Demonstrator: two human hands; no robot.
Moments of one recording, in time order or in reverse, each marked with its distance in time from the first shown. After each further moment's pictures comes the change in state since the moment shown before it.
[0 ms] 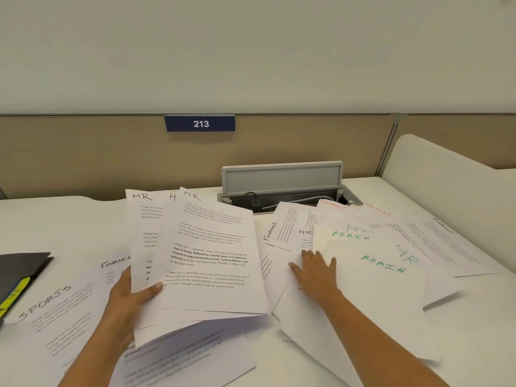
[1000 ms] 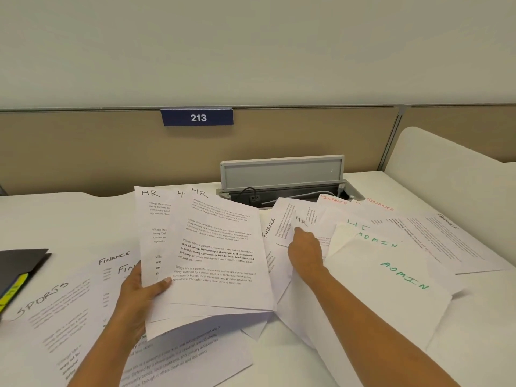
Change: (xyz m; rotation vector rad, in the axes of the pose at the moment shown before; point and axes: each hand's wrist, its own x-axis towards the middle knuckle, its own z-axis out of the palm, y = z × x) left_hand 0.003 -0.006 0.024 0.019 -0.016 -0.001; right_hand 0.007 -0.034 -0.043 0.294 0.214 0.020
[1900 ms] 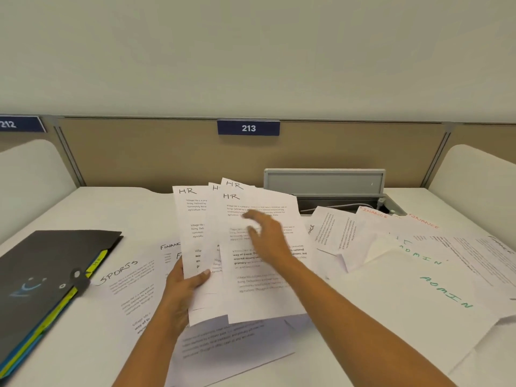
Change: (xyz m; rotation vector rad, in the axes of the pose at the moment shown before) left_hand -0.034 0.013 -0.022 -0.184 0.020 0.016; right_hand -0.057 -0.145 0.000 0.562 -0.201 -0.425
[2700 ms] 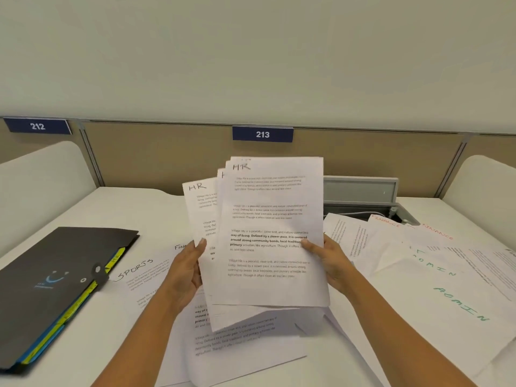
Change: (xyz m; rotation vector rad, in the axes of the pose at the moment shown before) left_hand 0.018 0.026 -0.017 -0.073 -0.154 0.021; right_hand -0.025 0.063 -0.054 0.857 -0.027 0.421
